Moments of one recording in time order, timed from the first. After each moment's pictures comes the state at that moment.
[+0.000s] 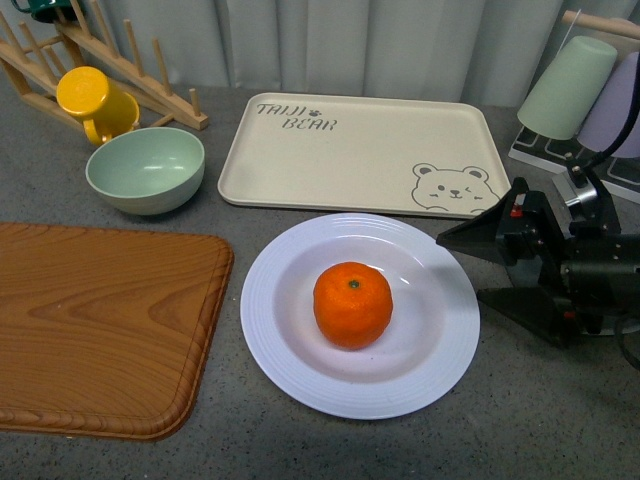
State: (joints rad) left arm 0.00 0.00 0.02 0.00 0.00 0.00; right arm 0.07 2.16 0.74 0.65 -0.73 0.68
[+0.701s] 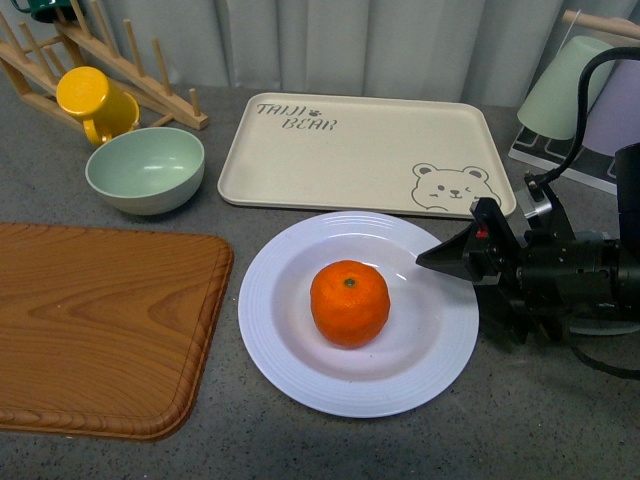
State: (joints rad) left arm 0.00 0.00 0.02 0.00 0.00 -0.01; right arm 0.13 2.26 0.81 0.65 -0.69 0.78
